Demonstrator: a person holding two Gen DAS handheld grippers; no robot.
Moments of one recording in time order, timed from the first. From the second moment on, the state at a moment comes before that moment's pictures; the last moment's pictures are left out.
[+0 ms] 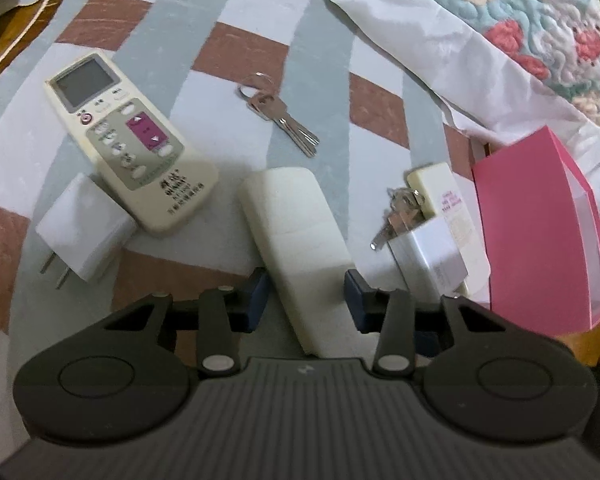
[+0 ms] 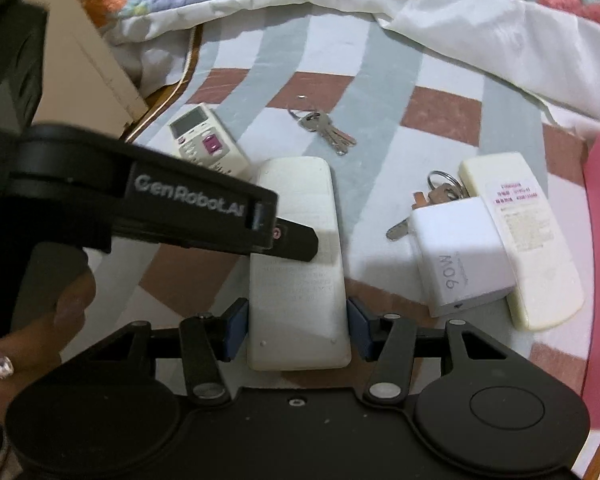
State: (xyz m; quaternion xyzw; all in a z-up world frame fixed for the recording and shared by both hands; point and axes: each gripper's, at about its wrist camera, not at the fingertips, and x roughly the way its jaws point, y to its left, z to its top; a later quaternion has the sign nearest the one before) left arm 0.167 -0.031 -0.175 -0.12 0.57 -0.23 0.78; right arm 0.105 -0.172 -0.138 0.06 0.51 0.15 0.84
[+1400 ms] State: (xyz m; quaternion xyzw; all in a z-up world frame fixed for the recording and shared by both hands) left arm 0.100 -0.132 0.013 -0.05 0.38 -0.43 0.82; right arm 0.006 -0.269 0.012 0.00 0.32 -0.01 0.95
